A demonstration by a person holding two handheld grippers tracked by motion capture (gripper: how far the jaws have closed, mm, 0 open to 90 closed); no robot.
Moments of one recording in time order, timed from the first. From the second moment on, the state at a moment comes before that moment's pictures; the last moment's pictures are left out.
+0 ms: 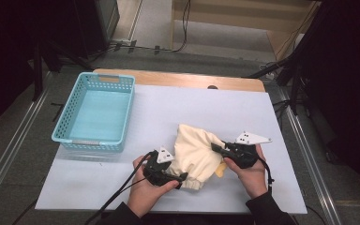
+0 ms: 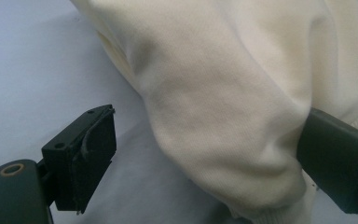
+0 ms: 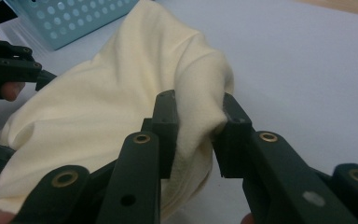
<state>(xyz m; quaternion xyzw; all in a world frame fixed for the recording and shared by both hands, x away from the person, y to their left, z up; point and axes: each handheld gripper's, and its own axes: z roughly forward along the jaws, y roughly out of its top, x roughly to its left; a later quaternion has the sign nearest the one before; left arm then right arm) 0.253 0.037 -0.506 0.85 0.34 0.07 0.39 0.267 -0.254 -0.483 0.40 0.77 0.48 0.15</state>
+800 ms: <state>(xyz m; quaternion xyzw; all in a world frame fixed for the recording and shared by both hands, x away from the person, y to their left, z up) 0.250 0.027 -0.506 0.85 0.33 0.03 0.41 0.265 -0.257 -0.484 0.40 0.77 0.47 0.16</state>
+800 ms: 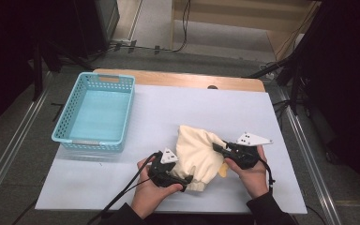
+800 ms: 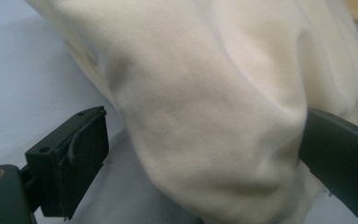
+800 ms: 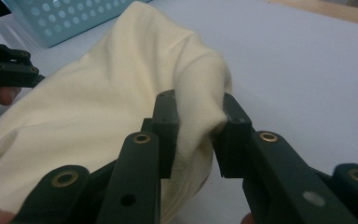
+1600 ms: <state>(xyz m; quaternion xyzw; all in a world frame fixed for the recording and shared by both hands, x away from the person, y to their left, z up) 0.243 0.013 -0.512 0.86 0.34 0.05 0.38 0.265 -0.257 -0.483 0.40 0.77 0.47 0.17</state>
